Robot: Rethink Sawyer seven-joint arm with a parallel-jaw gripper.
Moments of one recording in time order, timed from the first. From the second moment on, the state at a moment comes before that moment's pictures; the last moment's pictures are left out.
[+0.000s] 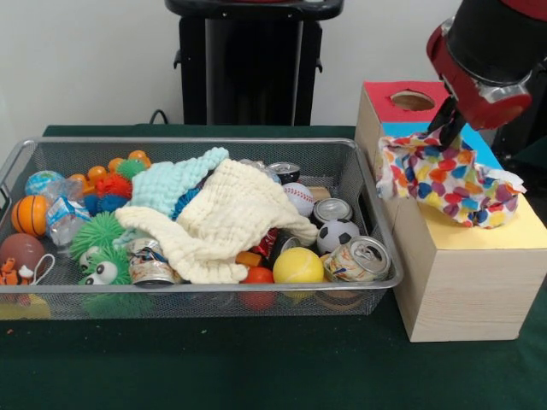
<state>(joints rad) 0.20 -0.24 -0.55 0.87 0.41 1.43 2.79</state>
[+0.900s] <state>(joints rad) 0.20 -0.18 -0.55 0.79 0.44 1.44 2.87</state>
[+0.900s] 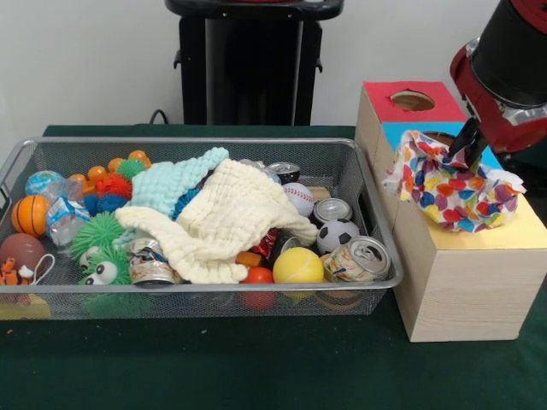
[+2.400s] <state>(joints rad) 0.24 -0.11 -0.55 0.79 0.50 1.33 2.87</state>
